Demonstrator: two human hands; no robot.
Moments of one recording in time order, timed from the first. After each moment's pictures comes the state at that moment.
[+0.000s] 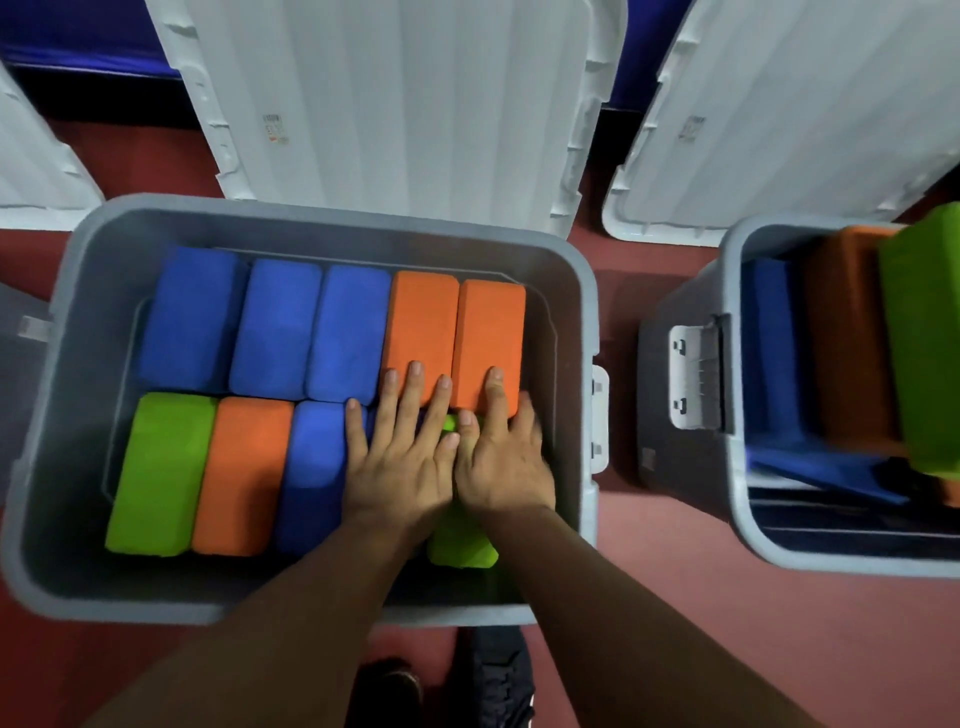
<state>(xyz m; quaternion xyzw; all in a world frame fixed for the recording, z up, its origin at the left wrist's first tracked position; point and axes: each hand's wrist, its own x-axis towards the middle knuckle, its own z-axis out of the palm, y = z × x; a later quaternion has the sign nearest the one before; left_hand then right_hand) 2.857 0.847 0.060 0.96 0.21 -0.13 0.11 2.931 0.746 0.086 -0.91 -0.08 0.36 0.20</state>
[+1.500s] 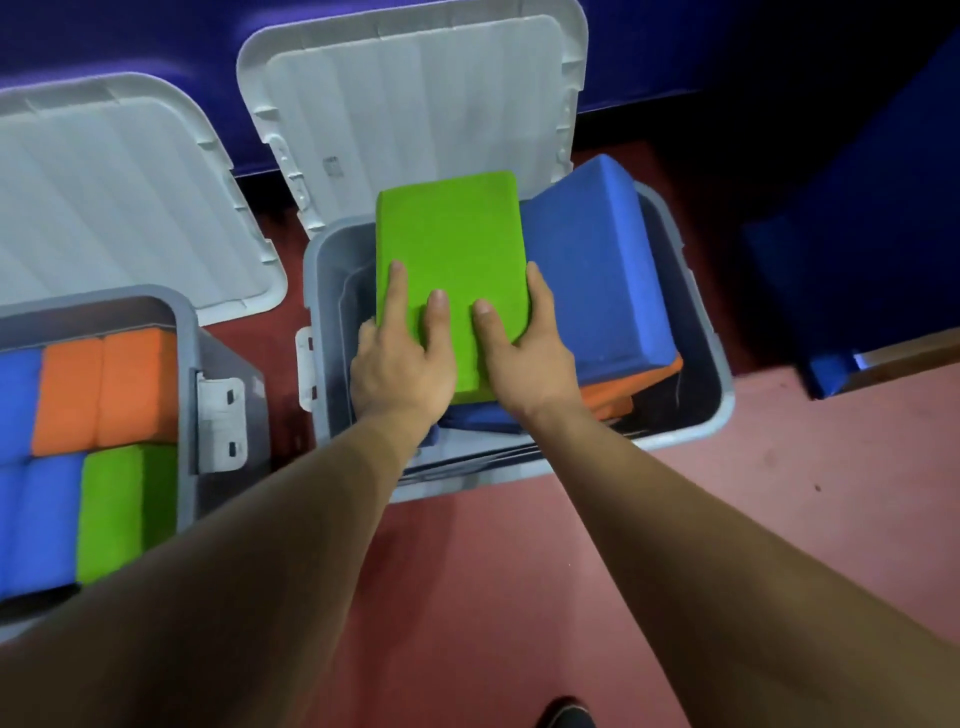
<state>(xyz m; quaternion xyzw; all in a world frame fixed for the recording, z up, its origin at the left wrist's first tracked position) 3.087 0.459 0.207 0.88 0.34 -0.01 0.34 3.119 0.336 0.213 -0.85 0.07 0.19 0.49</state>
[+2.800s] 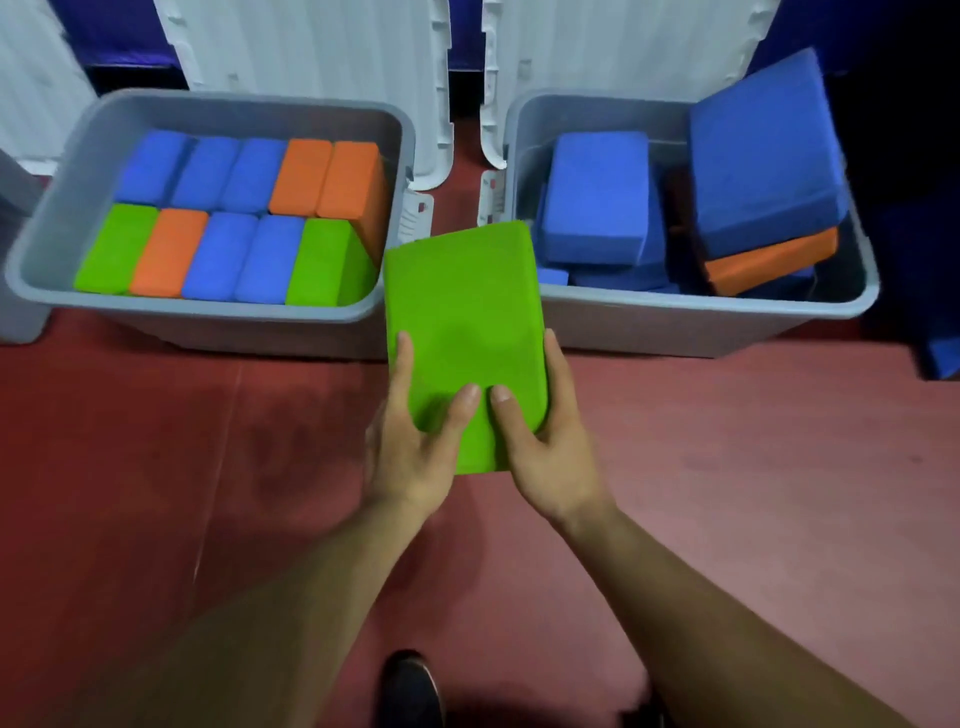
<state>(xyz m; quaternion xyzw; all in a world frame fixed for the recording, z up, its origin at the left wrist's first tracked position) 2.708 0.490 0.192 0.78 0.39 0.05 0.48 2.779 0.360 0.173 -0.80 -0.11 0.18 0.56</state>
